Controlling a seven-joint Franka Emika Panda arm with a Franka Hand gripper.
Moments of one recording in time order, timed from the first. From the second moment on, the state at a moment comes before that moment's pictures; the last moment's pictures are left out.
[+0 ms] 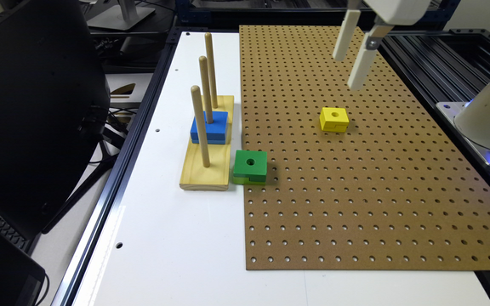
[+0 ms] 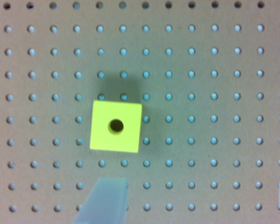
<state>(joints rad) 0.04 -0.32 0.08 -2.68 0.03 2.39 0.86</state>
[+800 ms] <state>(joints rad) 0.04 -0.20 0.12 -2.55 0.04 2.39 0.90</state>
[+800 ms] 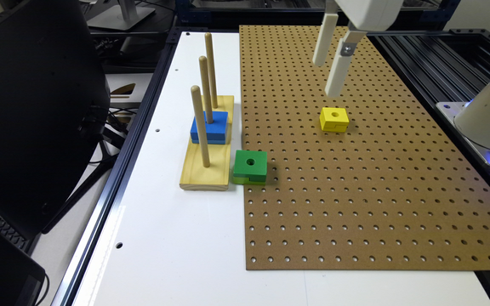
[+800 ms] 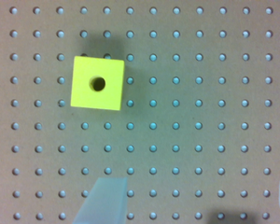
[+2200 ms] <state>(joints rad) 0.04 0.01 0.14 -2.34 0.04 2.39 0.93</state>
